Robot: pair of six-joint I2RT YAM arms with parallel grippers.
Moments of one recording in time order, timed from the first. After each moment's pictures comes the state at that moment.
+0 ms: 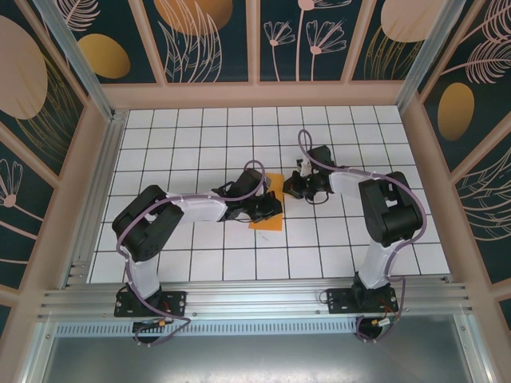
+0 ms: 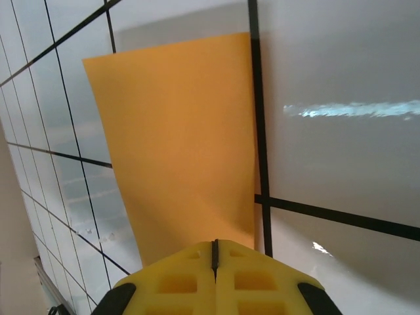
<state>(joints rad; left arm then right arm) -0.81 1.89 1.02 0.09 0.44 -1.10 0.34 1.83 0.99 -0.19 -0.60 0.62</state>
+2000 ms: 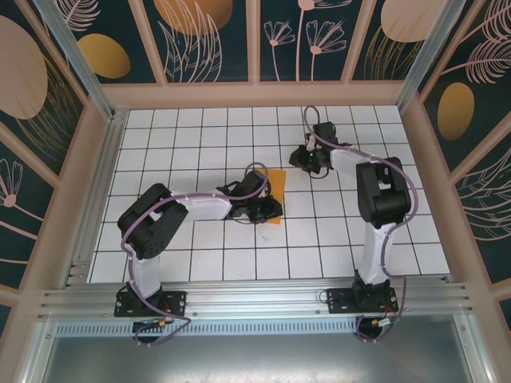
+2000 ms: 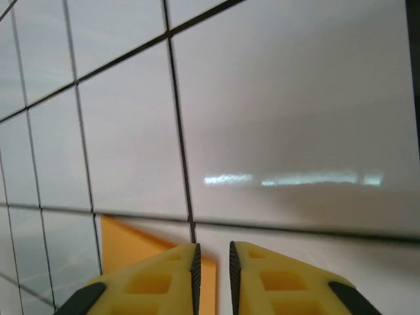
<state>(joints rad) -0.81 1.89 1.07 -0.05 0.36 -1.07 0.26 1.96 1.27 -0.26 -0.41 0.55</state>
